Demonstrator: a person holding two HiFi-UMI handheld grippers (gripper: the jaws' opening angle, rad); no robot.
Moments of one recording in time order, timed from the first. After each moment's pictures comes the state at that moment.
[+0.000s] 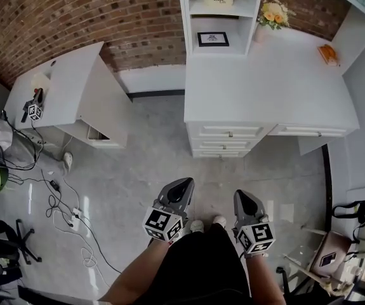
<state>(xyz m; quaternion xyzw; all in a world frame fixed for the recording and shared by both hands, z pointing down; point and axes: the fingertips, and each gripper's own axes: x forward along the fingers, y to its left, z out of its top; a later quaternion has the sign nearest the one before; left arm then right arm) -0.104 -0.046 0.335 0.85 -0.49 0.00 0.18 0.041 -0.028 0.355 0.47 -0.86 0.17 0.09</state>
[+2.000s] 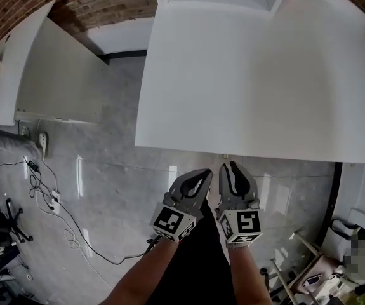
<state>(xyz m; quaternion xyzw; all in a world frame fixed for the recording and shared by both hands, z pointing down) -0.002 -0.234 0.531 0.85 -0.47 0.00 0.25 0.035 -0.260 0.537 0.48 -0.84 0.21 0.13</state>
